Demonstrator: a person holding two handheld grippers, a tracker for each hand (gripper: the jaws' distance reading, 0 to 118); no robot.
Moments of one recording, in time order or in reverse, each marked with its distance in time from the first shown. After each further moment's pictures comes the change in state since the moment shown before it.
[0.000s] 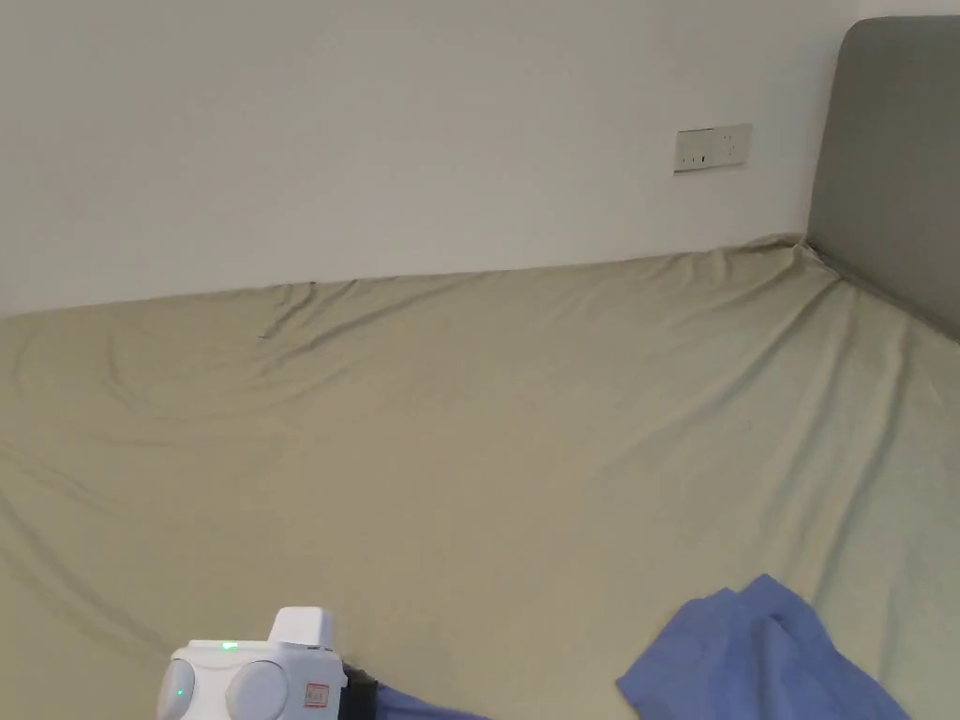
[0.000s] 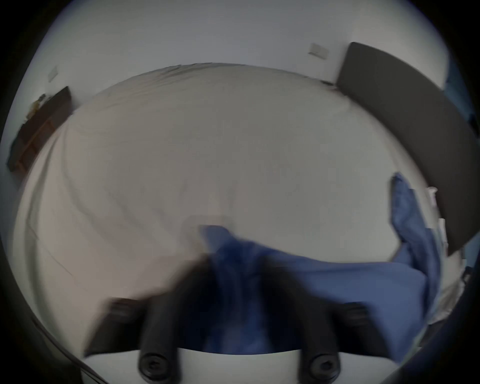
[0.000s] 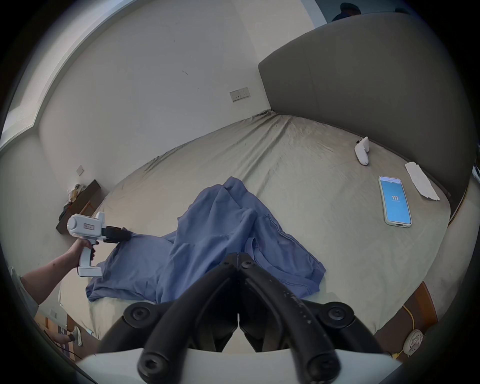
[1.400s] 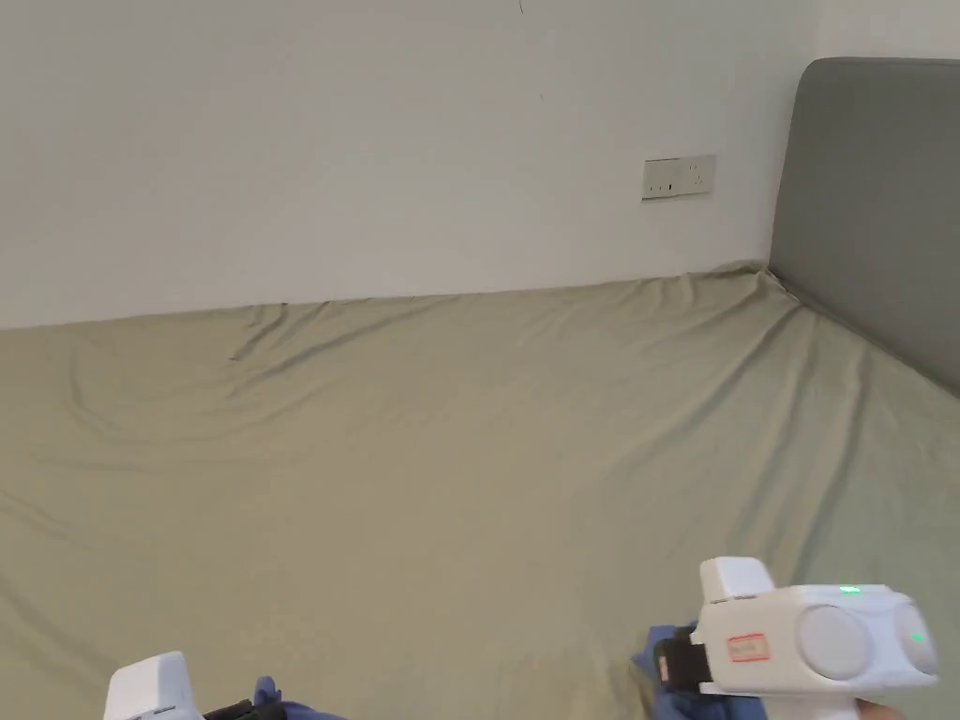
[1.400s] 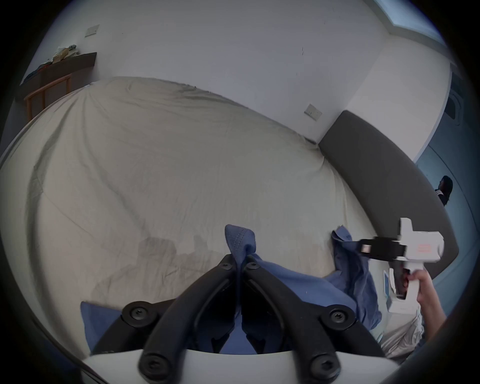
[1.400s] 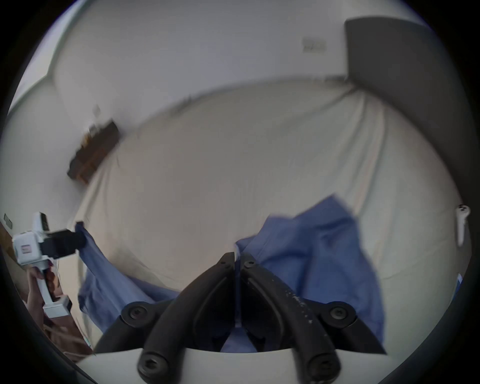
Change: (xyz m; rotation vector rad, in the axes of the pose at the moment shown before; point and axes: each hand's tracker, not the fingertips) left arm -0.034 -0.030 0.101 0.231 -0.166 0.283; right arm -0.121 0.132 -0.219 -0.230 0.165 0.229
